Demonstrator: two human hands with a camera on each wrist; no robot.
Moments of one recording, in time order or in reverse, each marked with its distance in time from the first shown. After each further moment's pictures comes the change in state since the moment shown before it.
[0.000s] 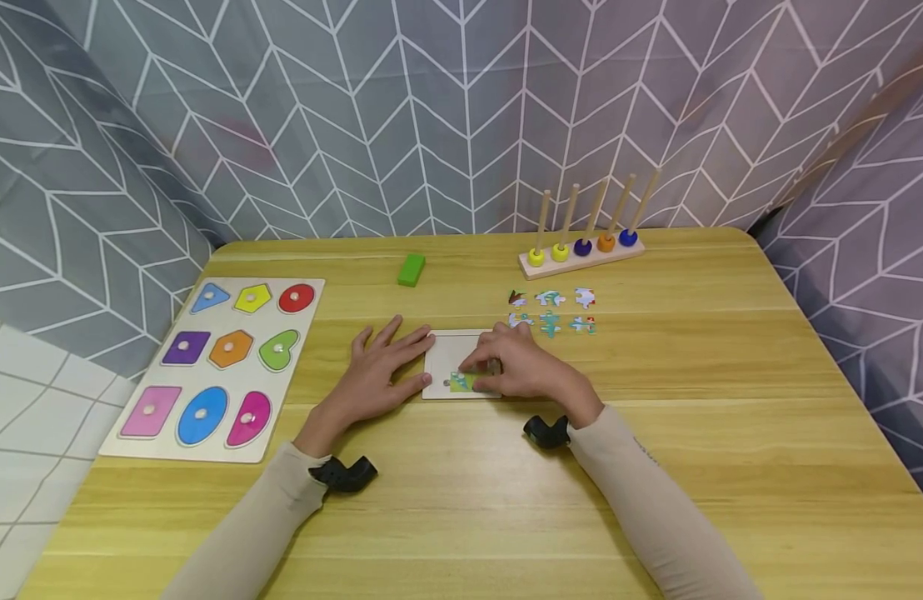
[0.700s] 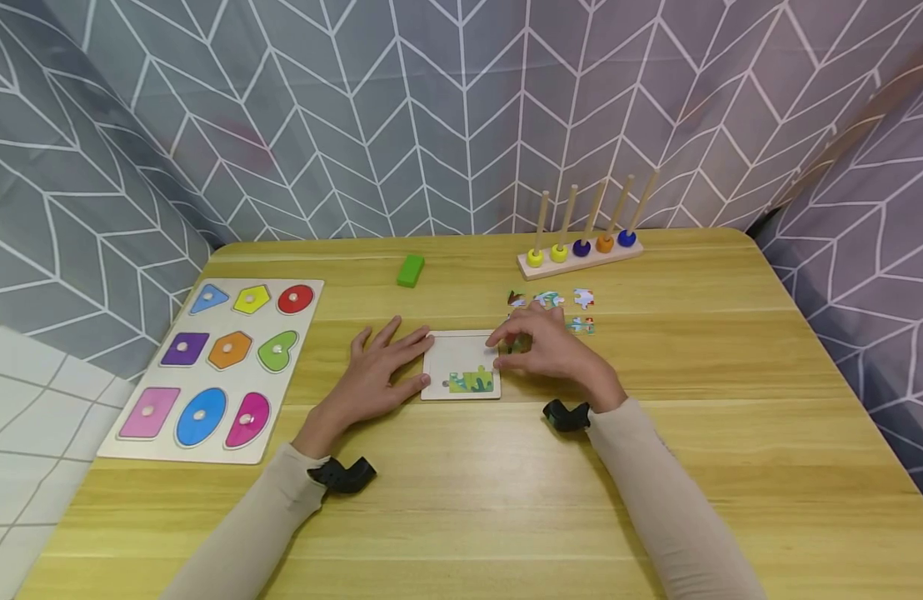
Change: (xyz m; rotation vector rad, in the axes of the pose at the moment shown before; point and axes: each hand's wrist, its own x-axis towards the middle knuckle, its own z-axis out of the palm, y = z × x) left_hand -0.001 0.001 -0.001 -0.003 0.002 0.004; right_hand -0.012 0.031 -0.023 0.095 0.130 0.113
